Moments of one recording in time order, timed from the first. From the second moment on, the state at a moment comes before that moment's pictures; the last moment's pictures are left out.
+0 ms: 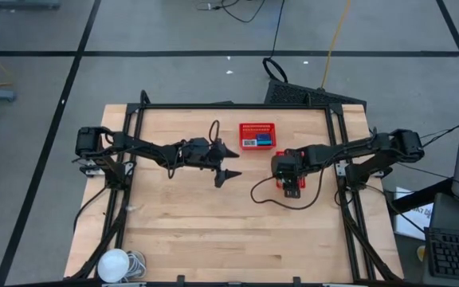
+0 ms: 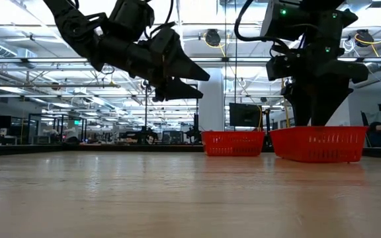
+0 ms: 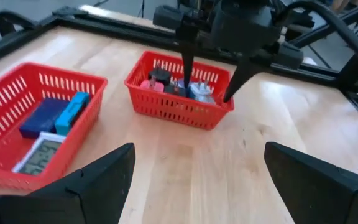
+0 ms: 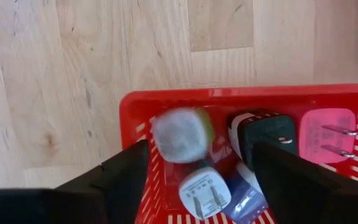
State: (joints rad) left arm 0.12 1.67 0.78 0.57 0.13 -0.16; right arm 0.00 1.41 0.85 -0.77 0.02 0.08
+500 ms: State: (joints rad) left arm 0.14 1.20 0.77 0.21 0.31 -0.09; right arm 0.00 1.03 0.85 -0.85 0.03 0.15
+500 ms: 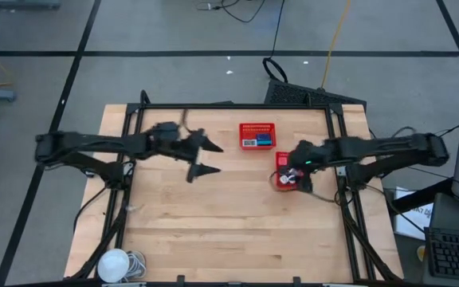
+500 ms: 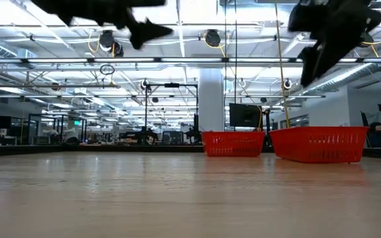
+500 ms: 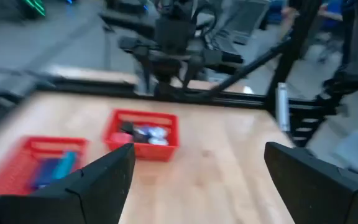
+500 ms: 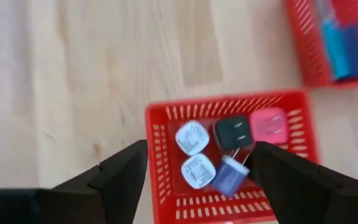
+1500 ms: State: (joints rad) left arm 0.03 0.32 0.05 0.44 -0.08 -0.15; right arm 0.00 0.13 0.56 -0.50 0.21 0.14
